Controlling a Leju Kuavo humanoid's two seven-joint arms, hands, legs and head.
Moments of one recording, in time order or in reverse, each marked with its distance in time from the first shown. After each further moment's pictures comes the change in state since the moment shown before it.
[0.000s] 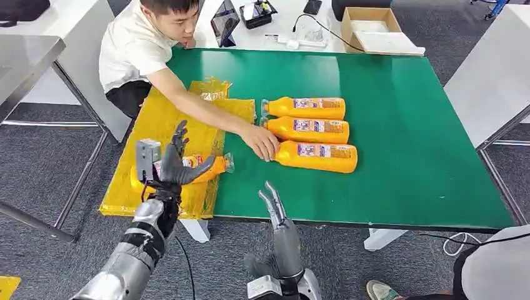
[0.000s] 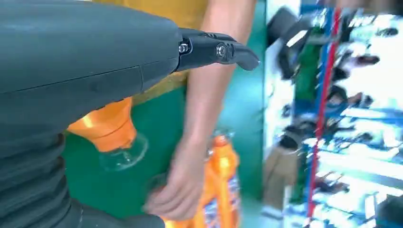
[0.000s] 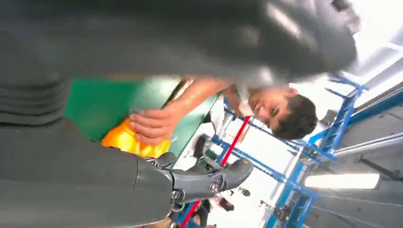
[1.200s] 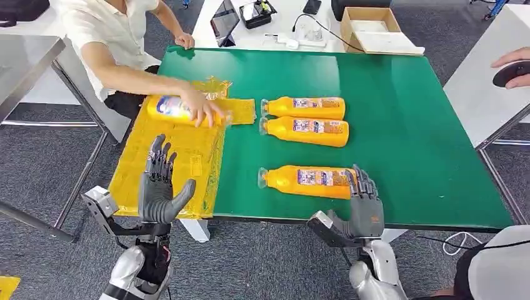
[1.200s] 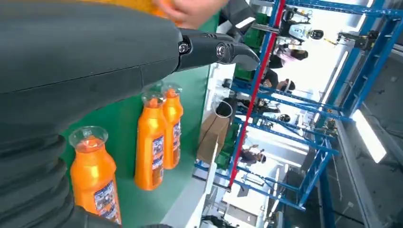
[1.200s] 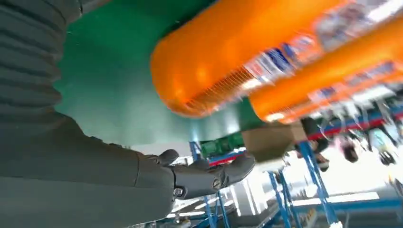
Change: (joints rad) left arm 0.378 0.068 -0.209 -0.634 0.263 0.078 -0.002; right arm -0.184 -0.083 -0.647 0.394 0.788 -0.001 0.385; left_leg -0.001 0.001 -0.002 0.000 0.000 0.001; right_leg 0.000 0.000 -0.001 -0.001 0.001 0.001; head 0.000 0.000
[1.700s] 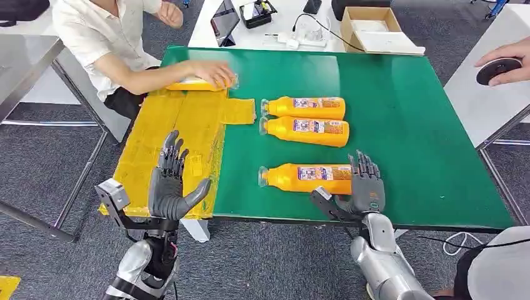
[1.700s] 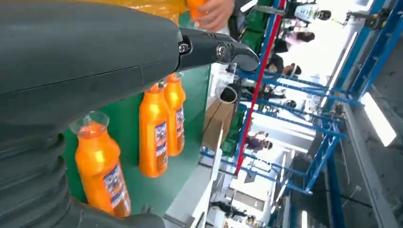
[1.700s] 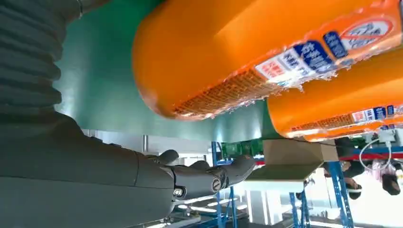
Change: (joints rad) left arm -0.050 0.000 -0.045 0.044 0.007 -0.021 0.023; right arm -0.249 -0.022 0.081 0.308 0.077 0.031 0.192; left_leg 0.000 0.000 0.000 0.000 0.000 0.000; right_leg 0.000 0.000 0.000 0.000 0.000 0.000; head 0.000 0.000
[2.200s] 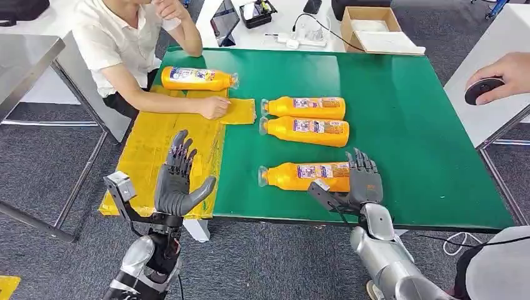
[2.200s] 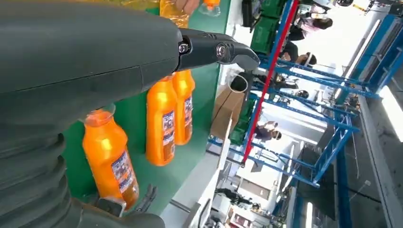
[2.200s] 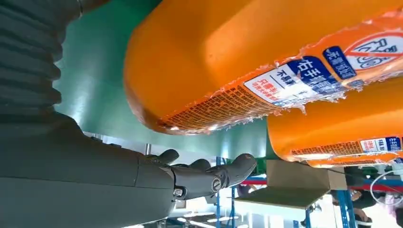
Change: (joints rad) left arm -0.032 -0.005 -0.004 0.048 0.050 -0.030 0.038; right arm -0.076 0.001 0.032 0.085 0.002 0.077 0.040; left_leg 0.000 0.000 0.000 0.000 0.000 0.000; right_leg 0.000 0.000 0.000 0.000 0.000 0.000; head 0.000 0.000
